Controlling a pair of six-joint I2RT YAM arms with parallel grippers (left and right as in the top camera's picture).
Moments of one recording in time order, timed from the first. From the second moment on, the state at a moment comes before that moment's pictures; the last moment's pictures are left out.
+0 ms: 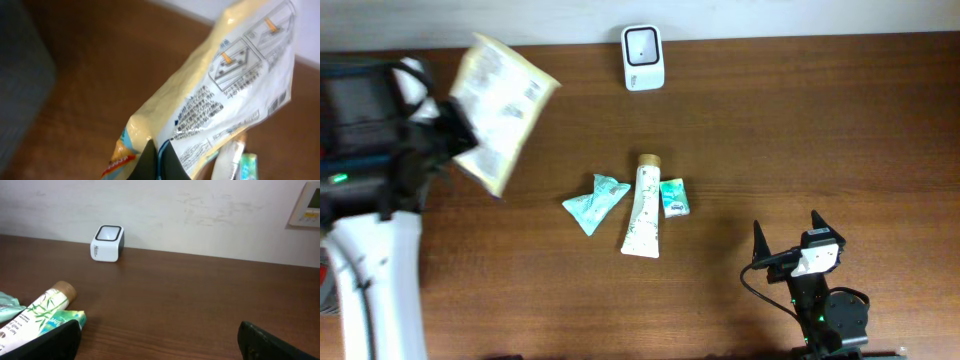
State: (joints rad) left arm 0.10 1.40 1.60 -1.05 0.10 -0.26; right arm 0.10 0.01 0.01 -0.07 -0.03 -0.05
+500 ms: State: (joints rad) left arm 0.00 1.41 0.93 -0.63 0.05 -0.47; right arm 0.10 0.01 0.01 -0.07 -0.03 -0.05
